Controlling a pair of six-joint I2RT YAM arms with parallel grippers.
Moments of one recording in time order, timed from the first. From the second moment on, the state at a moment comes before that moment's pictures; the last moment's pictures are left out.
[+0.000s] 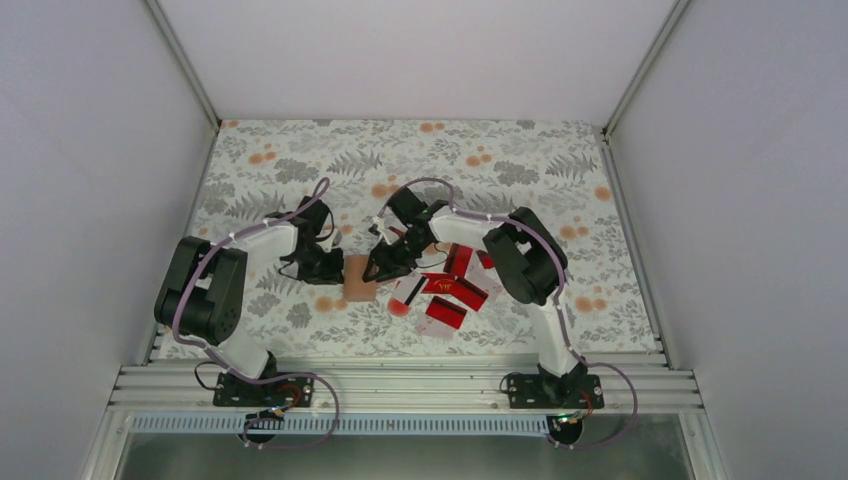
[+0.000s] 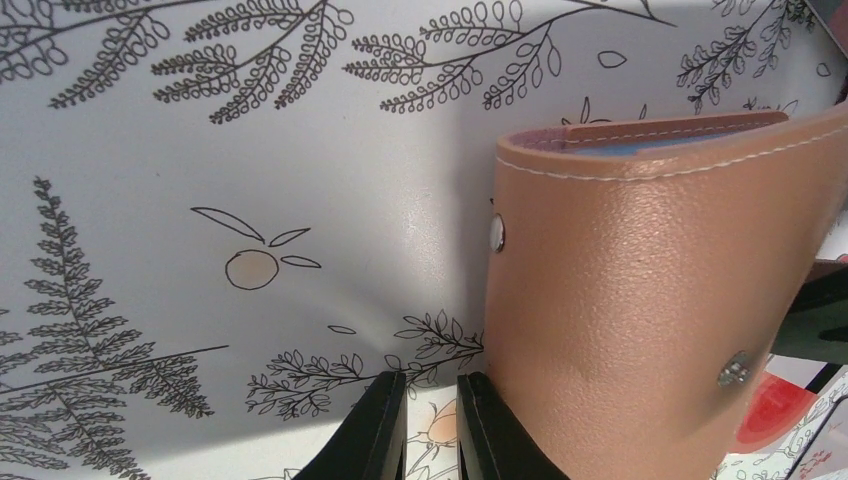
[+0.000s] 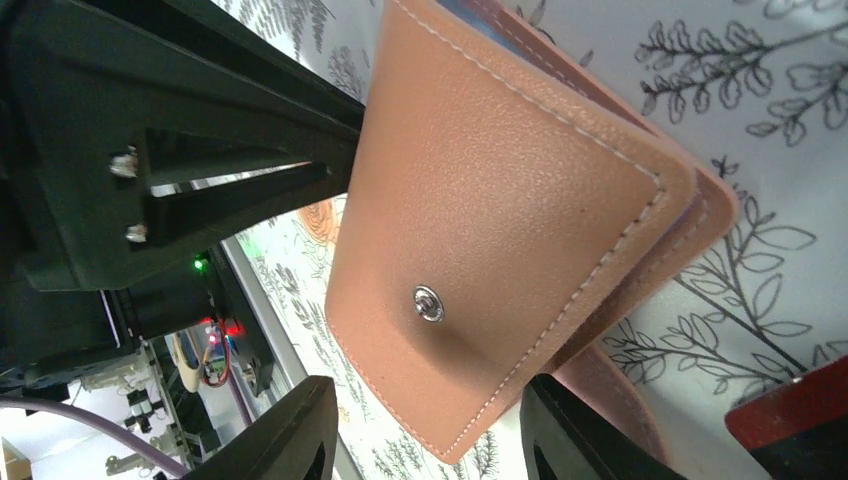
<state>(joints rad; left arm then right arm) -0.29 1.62 0.86 -0.70 0.33 -0.32 0.74 2.16 1.45 -0.55 -0.84 0.35</state>
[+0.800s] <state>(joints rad) -0.30 1.62 0.88 -0.71 0.35 -0.32 0.76 2.16 1.52 -0.56 -1.05 0.25</state>
